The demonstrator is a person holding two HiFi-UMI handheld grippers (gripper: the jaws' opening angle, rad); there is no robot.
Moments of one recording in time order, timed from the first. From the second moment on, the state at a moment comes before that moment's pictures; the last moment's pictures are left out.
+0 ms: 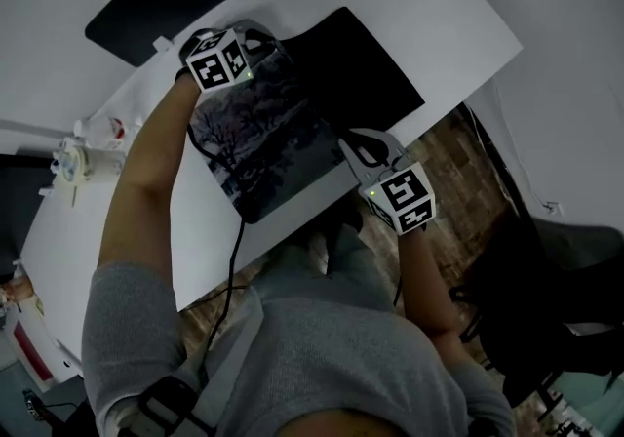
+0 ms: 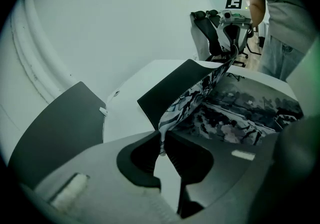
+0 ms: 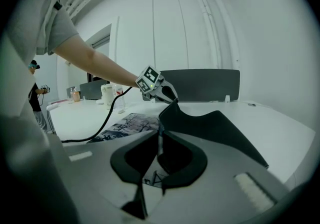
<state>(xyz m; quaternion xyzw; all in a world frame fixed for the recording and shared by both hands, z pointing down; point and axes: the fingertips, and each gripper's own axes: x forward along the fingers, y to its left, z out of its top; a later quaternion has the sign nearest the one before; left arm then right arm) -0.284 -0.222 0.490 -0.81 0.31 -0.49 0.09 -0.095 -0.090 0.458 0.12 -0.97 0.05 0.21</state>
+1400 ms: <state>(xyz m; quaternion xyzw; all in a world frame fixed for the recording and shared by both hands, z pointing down) -0.363 -0.058 0.534 -0.78 0.26 -0.56 0.08 -0.174 0.073 0.481 0.07 -0.97 0.04 0.24</state>
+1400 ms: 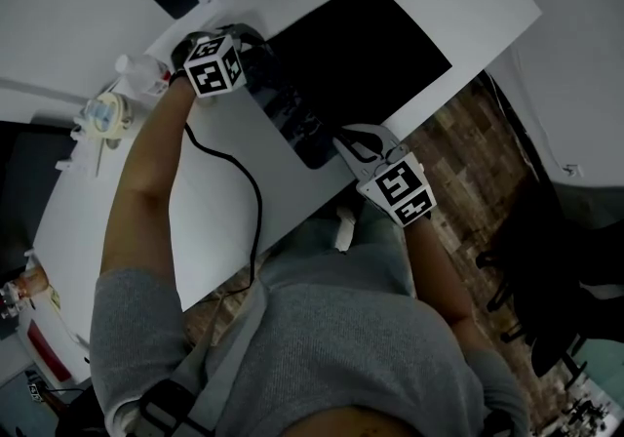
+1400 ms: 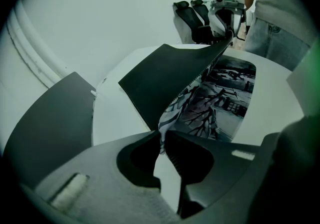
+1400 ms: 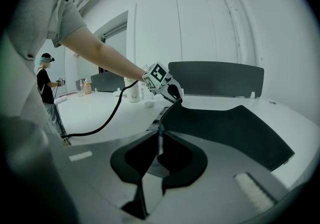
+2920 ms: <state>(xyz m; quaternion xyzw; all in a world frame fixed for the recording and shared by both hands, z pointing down) -0.350 -0.048 0.468 -0.79 0.36 -0.48 0.12 -0.196 0.106 0.495 0.01 -0.97 0.02 0.25</state>
